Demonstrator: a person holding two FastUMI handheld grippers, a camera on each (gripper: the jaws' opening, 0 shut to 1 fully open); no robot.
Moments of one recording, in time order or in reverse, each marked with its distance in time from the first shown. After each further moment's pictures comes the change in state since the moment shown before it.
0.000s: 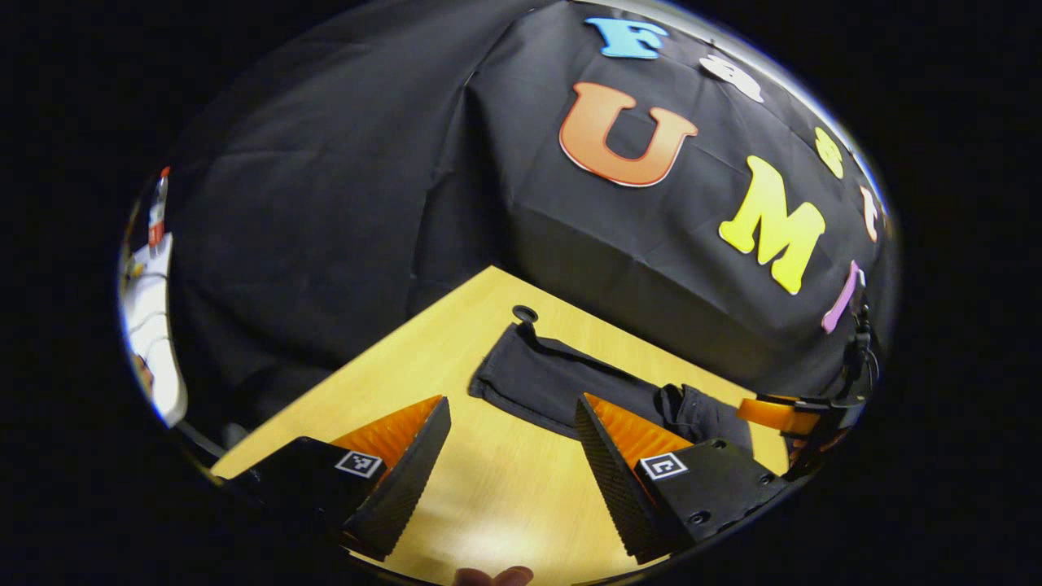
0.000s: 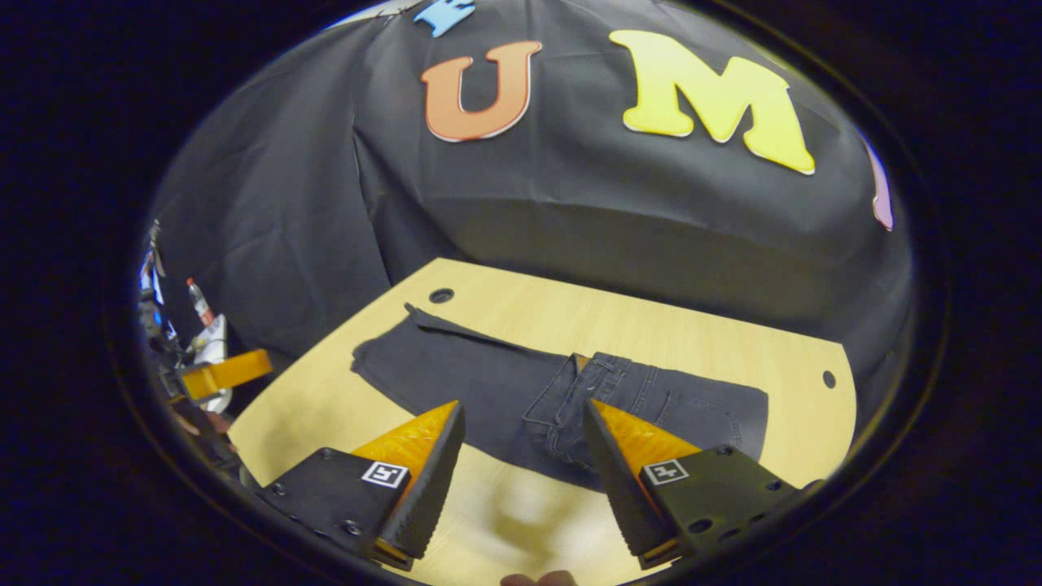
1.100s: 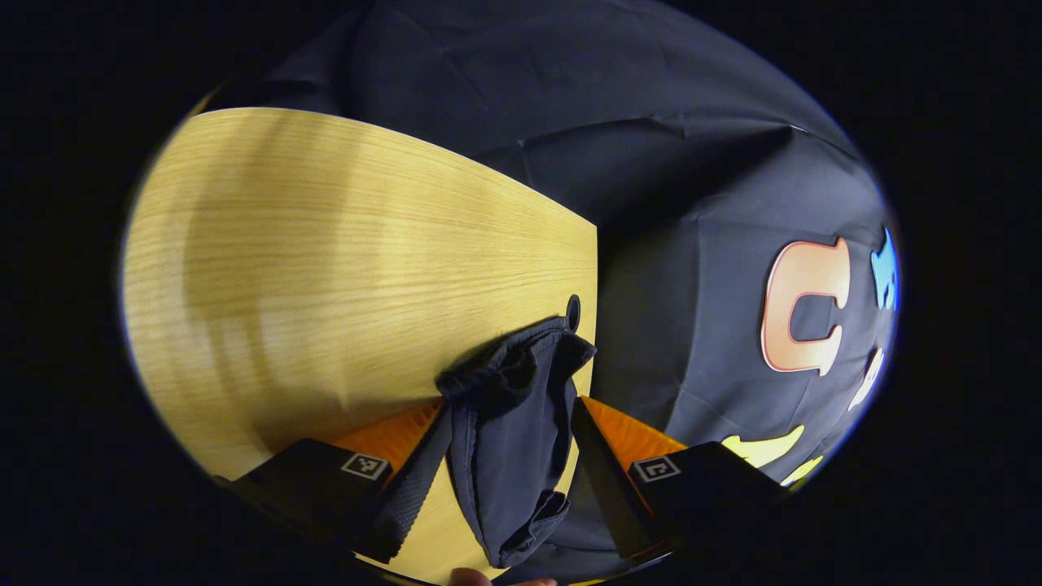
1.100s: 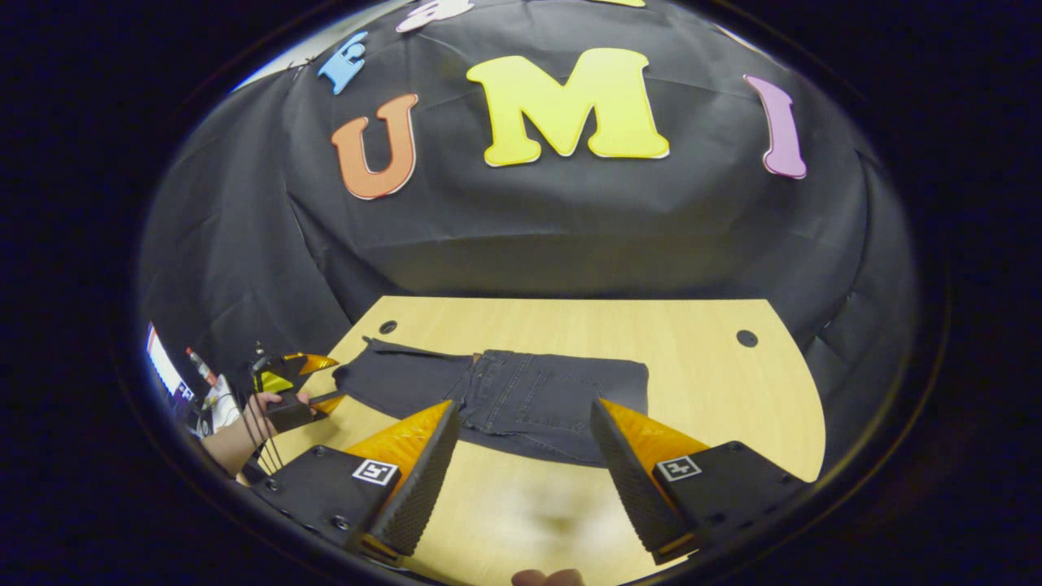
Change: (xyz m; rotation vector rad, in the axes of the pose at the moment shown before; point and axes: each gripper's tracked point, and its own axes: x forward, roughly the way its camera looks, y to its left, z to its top) left arm 0.164 0.026 -0.011 -0.971 0.169 -0.026; right arm -0.115 -0.127 0.001 0.200 -0.012 -0.135
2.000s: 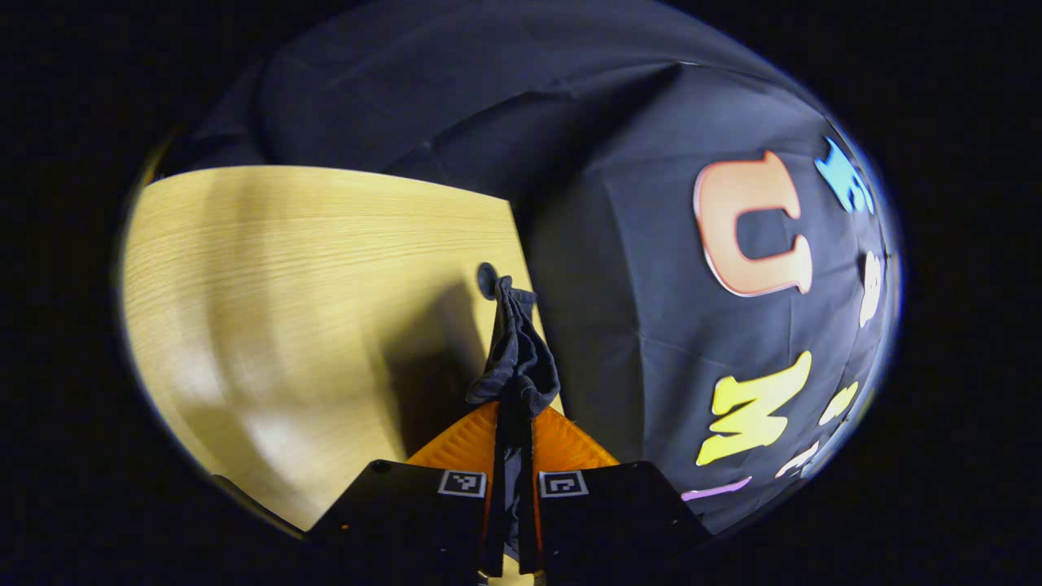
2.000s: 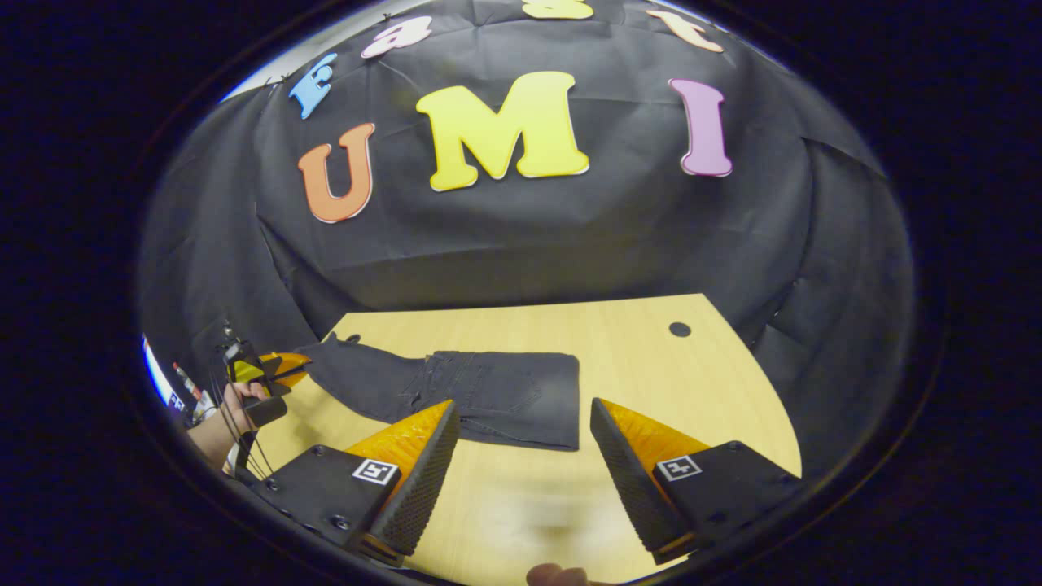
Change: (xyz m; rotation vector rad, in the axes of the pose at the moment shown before) left arm -0.033 -0.102 -0.073 0.283 -0.002 -0.138; right arm -0.081 -0.076 -0.010 0.072 -0.103 -0.130
